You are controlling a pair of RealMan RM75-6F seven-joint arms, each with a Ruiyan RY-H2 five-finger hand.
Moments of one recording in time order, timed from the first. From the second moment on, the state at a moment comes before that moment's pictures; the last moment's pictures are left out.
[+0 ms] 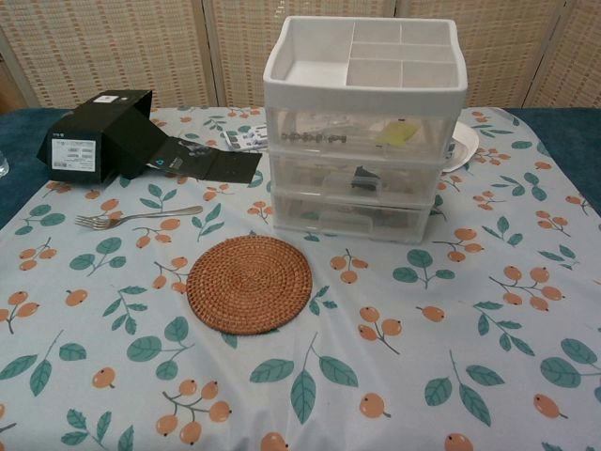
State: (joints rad) left arm -0.14 -1.22 -0.04 -1.63 1.49 1.47 0.25; right arm 0.02 -1.13 0.02 -1.77 -1.62 1.53 0.16
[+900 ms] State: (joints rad) left arm -0.11 -1.21 -0.04 -1.60 1.50 1.50 0.20; right arm 0.25 -1.05 0.03 -2.01 -1.47 1.05 0.71
